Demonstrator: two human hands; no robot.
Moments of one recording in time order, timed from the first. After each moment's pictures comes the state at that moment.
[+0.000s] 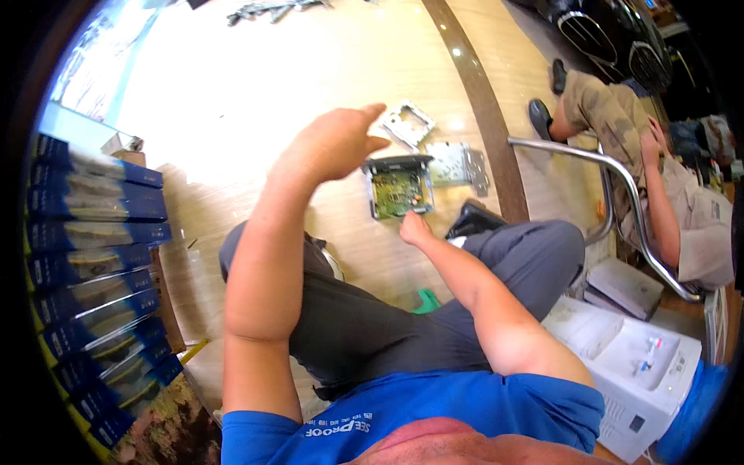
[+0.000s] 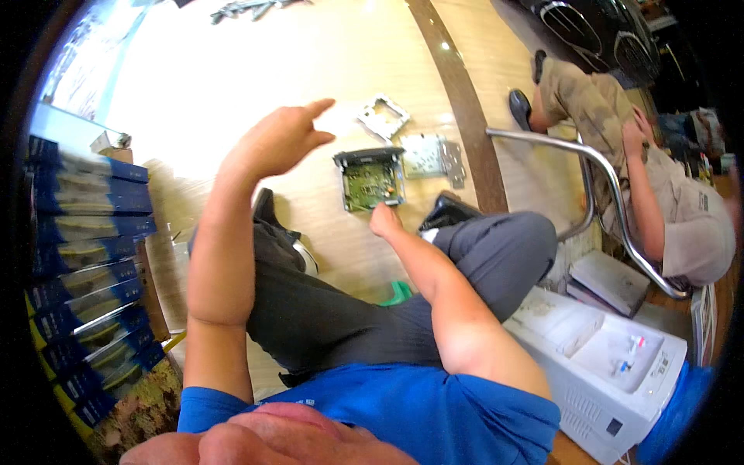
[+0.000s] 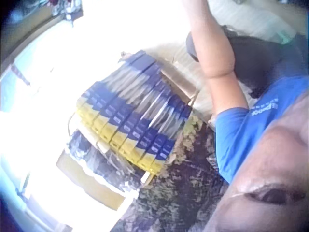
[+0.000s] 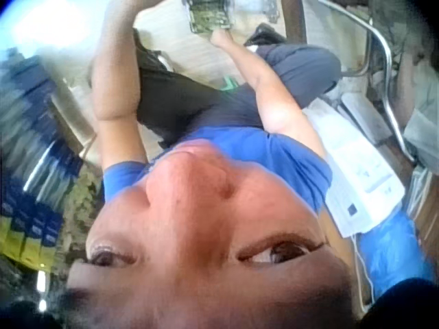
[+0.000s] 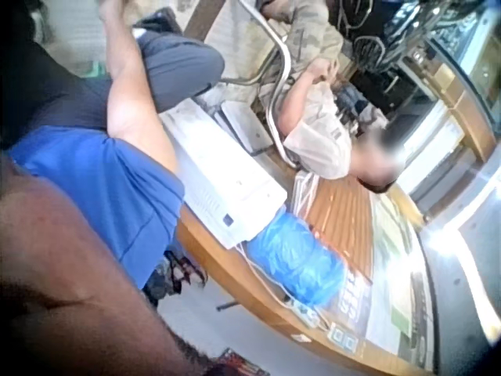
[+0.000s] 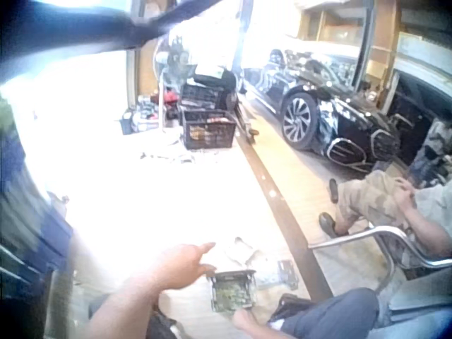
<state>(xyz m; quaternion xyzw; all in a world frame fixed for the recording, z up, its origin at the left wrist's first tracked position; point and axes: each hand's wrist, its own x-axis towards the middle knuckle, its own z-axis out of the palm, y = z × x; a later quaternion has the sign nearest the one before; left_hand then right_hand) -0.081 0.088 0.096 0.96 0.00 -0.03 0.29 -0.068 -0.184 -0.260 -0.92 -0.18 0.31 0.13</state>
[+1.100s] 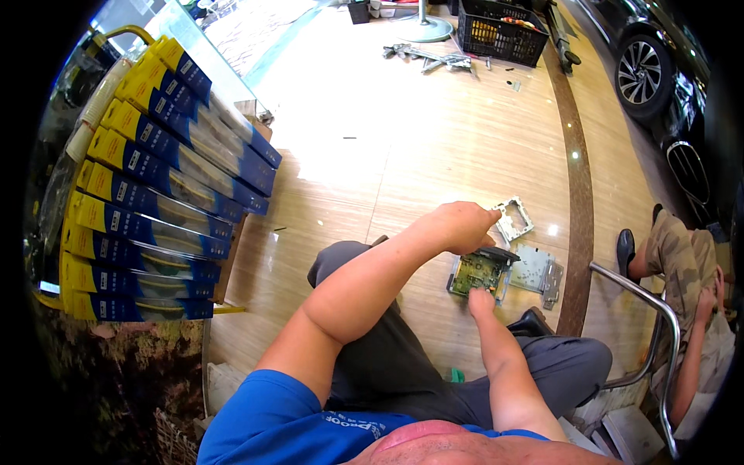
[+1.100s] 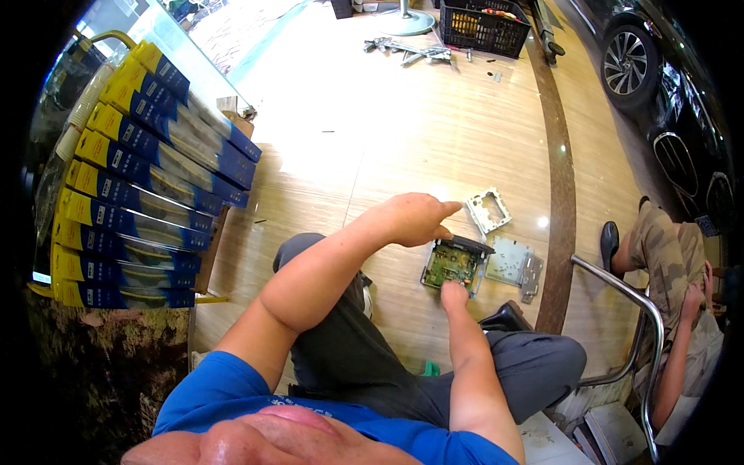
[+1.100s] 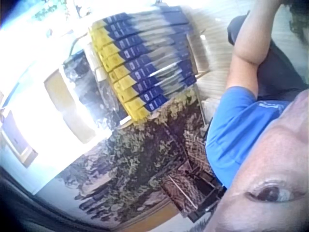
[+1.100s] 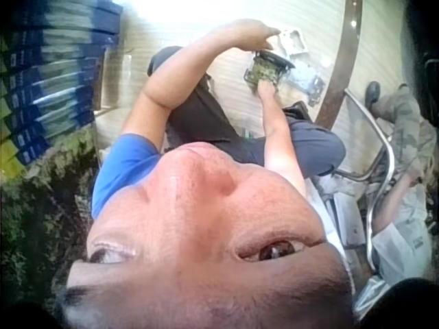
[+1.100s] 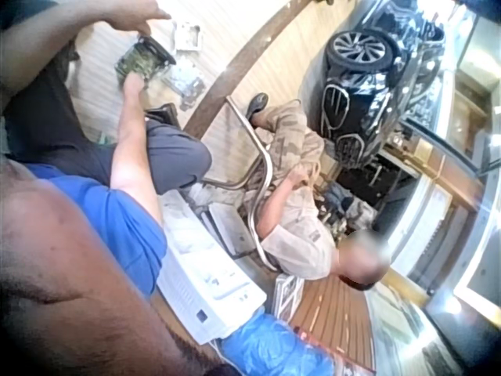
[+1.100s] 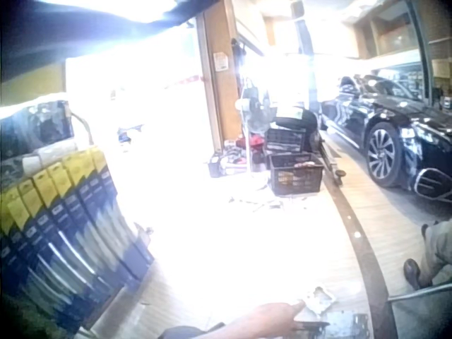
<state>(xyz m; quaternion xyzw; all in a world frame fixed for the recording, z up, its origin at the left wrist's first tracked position) -0.064 0.074 0.096 0.95 0.03 -0.20 0.25 -0.034 -0.175 -0.304 -0.90 -0.40 0.19 -0.05</state>
